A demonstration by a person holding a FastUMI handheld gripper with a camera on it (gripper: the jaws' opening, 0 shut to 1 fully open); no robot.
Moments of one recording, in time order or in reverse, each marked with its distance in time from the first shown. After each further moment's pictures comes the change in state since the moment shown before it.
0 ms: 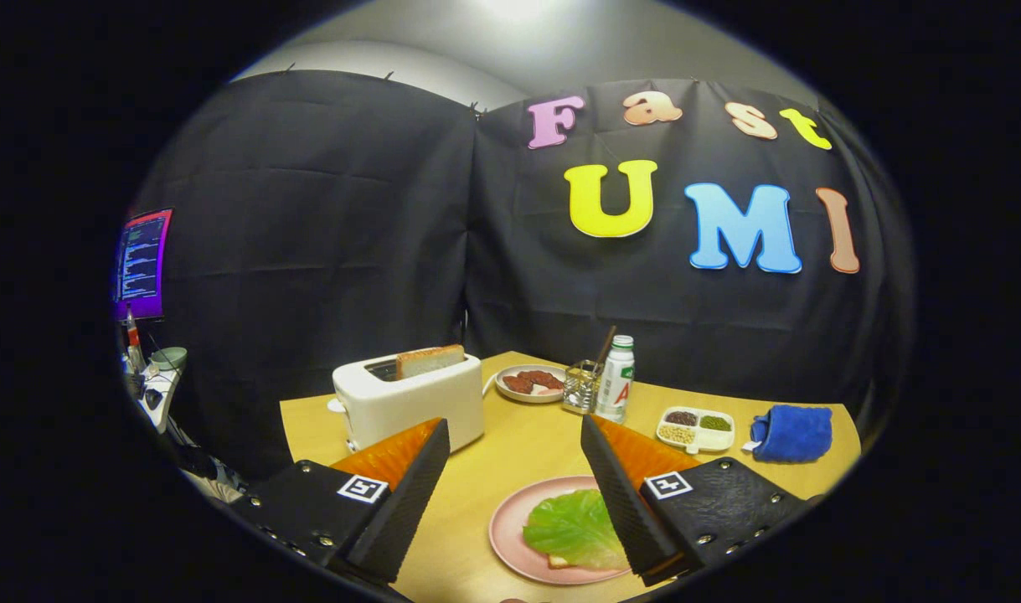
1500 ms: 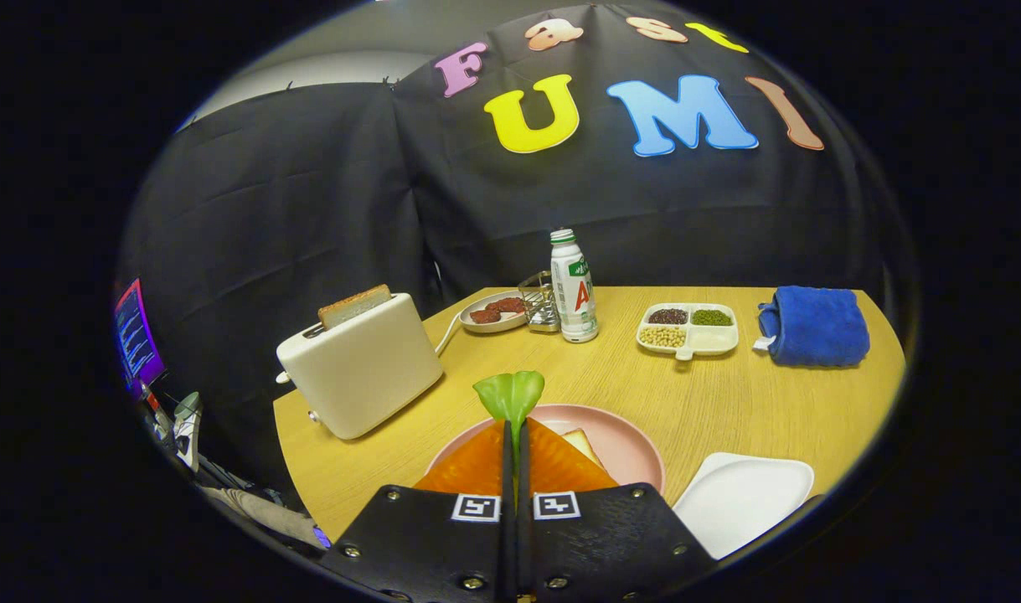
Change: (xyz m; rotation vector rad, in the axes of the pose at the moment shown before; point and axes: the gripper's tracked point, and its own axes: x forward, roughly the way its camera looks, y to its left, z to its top) arm 0.014 -0.091 -0.122 0.303 0.253 -0.009
